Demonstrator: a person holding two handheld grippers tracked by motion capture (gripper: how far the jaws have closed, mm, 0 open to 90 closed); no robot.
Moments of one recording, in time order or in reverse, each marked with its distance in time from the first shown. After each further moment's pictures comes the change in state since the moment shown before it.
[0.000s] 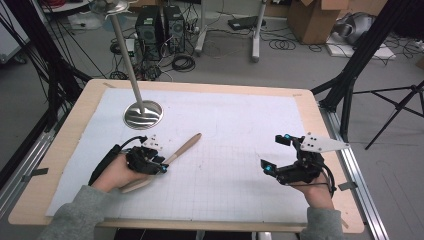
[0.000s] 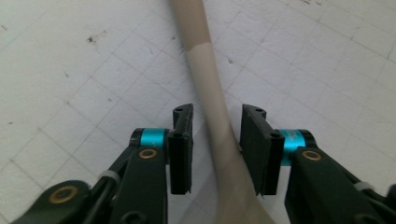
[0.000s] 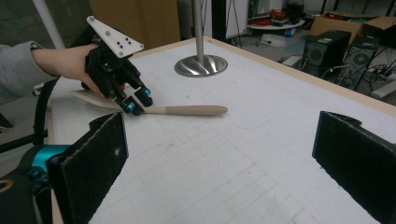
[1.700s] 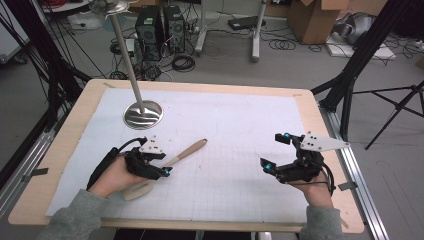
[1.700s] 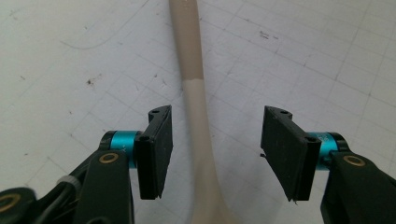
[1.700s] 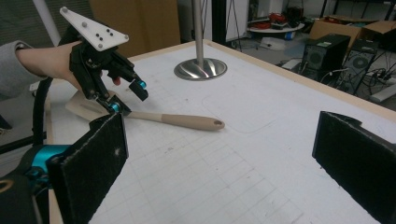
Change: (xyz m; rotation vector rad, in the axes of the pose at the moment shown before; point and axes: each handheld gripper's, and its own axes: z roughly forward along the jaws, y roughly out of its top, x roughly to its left) left arm -0.015 0.006 -0.017 -0.082 0.017 0.059; right arm -0.001 0.002 0.000 -0.011 -0.003 -0.006
